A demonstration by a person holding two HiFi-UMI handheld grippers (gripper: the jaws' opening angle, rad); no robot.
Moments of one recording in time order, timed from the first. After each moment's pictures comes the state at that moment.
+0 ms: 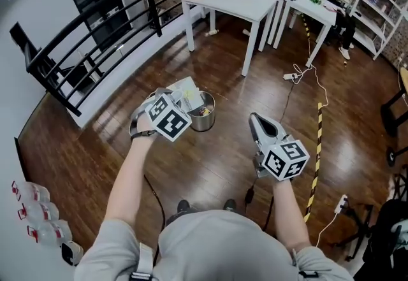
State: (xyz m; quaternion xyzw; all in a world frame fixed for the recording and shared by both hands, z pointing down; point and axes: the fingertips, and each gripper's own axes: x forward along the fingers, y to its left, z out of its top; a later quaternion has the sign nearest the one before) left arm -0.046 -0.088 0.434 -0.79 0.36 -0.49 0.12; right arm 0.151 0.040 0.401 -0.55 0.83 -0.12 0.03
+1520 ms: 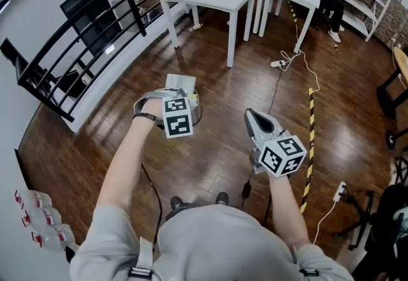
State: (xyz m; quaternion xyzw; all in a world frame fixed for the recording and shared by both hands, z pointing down) left arm 0.107 -0.030 0.507 -0.73 0.06 -0.62 0.29; right arm 0.257 0.082 0.412 -0.56 0.81 -0.13 0.05
